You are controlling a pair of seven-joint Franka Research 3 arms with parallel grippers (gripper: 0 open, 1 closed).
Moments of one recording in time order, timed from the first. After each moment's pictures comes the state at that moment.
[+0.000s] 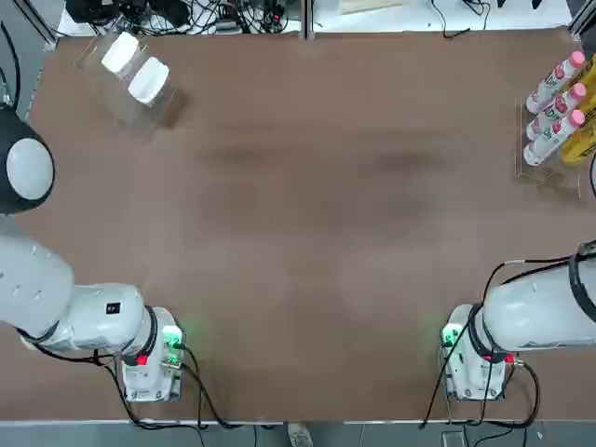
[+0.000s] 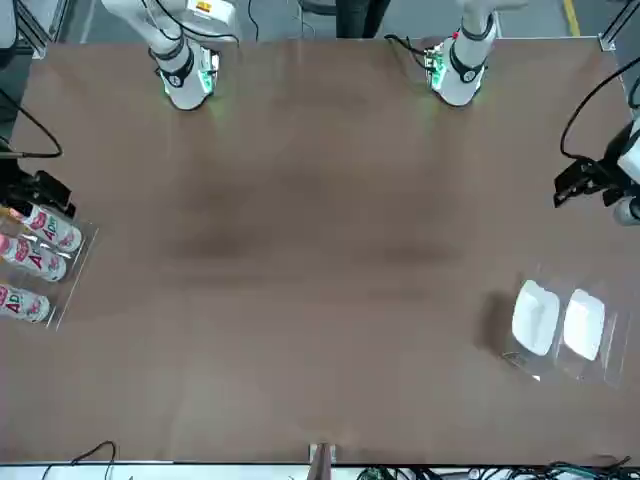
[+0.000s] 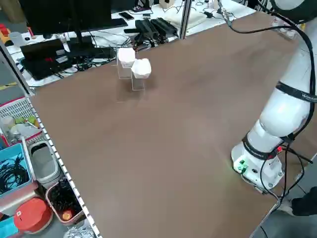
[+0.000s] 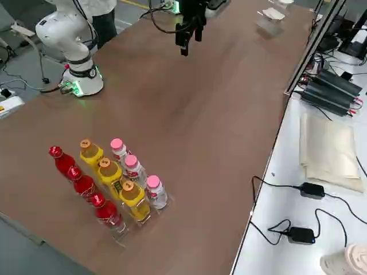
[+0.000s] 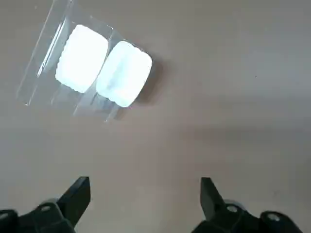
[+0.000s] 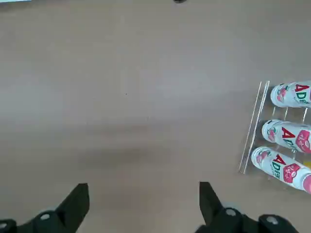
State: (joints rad) left arm 0.06 0.14 -0.13 -1.36 0.07 1.51 -0.04; right arm 0.01 0.06 -0.07 -1.54 0.03 1.66 -0.01
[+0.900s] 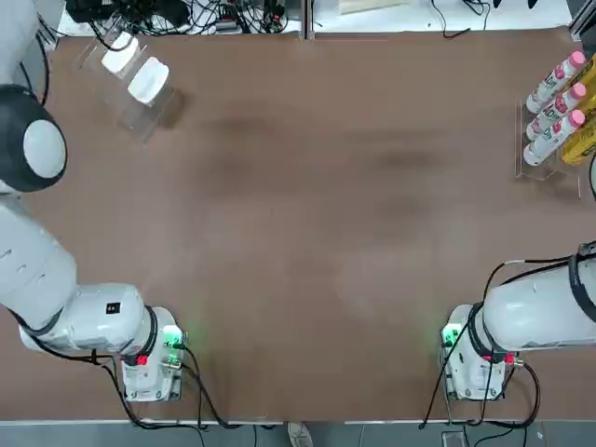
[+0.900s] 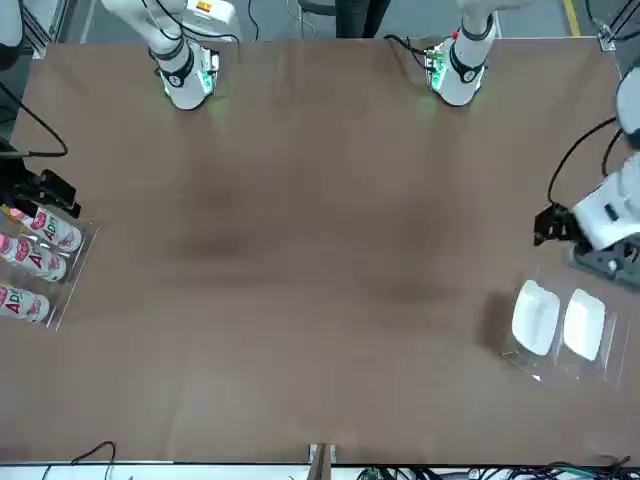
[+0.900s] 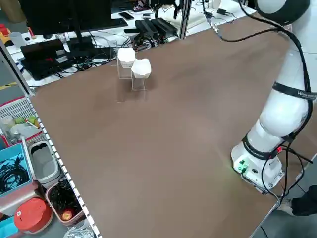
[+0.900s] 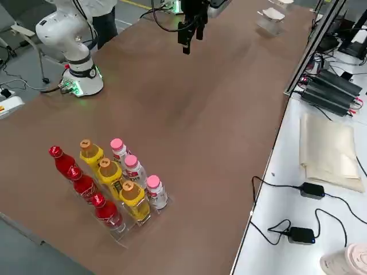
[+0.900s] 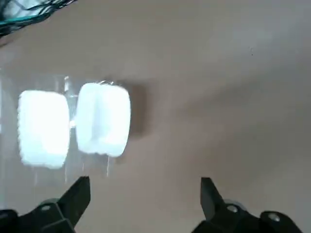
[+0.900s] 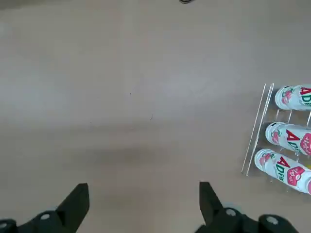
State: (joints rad) left arm 0.05 0.28 -0.14 -1.50 0.10 1.83 0.34; right arm 0.01 0.06 -0.06 -1.54 0.03 1.66 -0.01
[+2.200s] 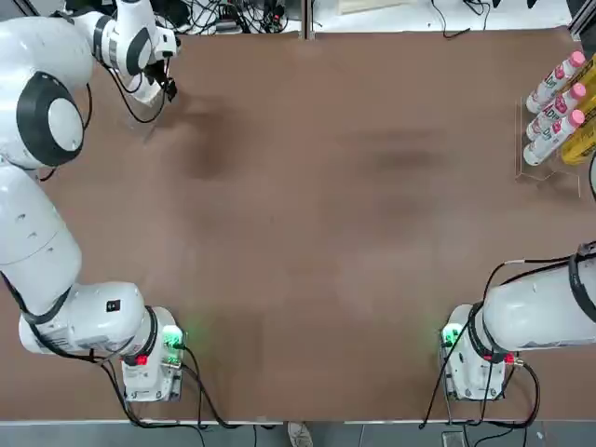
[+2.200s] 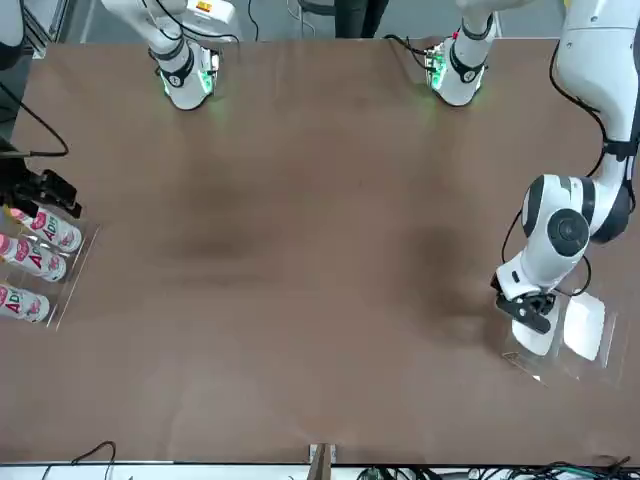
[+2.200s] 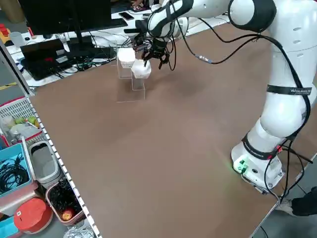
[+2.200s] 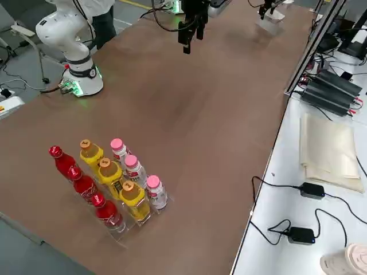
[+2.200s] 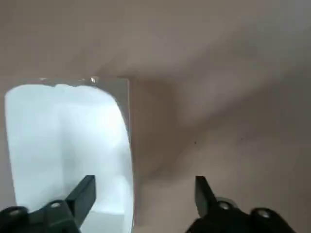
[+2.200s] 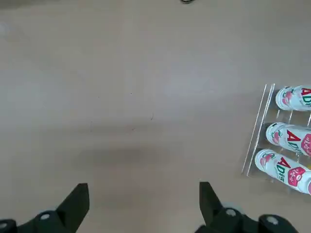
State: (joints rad) left arm 0.11 0.48 -0.14 -1.83 0.40 2.38 0.24; right arm 0.01 0.06 -0.06 -1.54 0.03 1.66 -0.01
